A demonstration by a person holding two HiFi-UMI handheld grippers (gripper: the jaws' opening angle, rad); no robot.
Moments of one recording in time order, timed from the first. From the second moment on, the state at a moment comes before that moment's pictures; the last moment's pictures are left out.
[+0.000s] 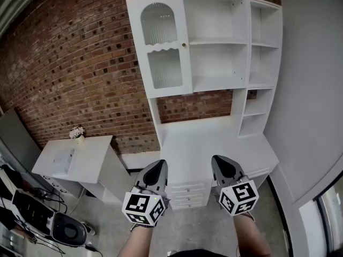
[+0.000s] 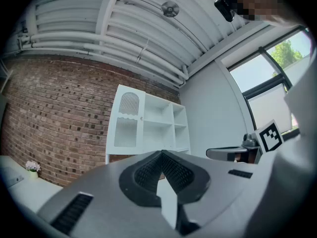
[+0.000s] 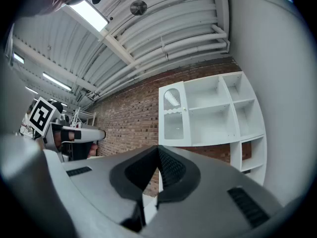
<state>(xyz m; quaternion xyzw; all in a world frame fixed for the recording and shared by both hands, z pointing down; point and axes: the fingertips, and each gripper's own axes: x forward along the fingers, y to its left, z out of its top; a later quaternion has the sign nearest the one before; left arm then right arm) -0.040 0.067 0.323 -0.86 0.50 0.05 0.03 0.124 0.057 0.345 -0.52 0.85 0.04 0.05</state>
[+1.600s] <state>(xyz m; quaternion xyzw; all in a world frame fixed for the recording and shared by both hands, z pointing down) 0.009 -0.026 0.341 -0.86 0.51 0.05 0.04 0.159 -0.025 0.368 -0.50 0.86 0.03 0.06</state>
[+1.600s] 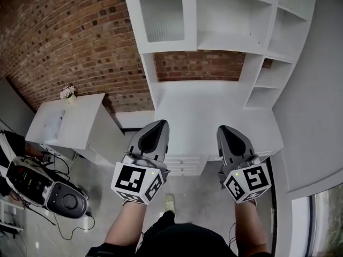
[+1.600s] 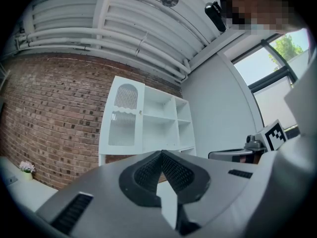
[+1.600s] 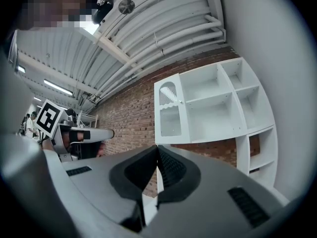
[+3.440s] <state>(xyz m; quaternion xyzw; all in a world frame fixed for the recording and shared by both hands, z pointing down) 0.052 -0.389 0.153 -0.82 0.50 0.05 0.28 0.116 -0.366 0.305 -0.43 0.89 0.08 0.08</state>
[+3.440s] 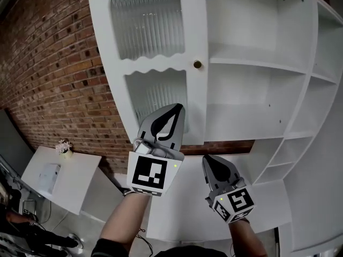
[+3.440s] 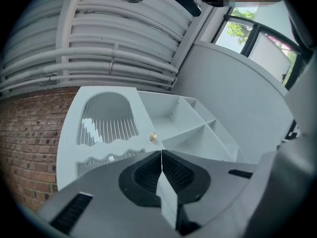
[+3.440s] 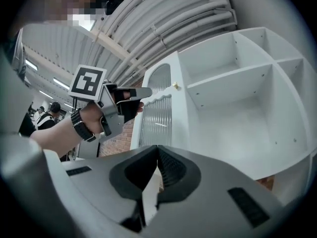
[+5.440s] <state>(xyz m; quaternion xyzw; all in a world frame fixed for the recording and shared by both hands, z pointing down) 0.090 -0.428 0.076 -0.73 0.54 0.01 0.41 0.122 -0.391 0.307 -0.36 0.92 0.06 0.13</state>
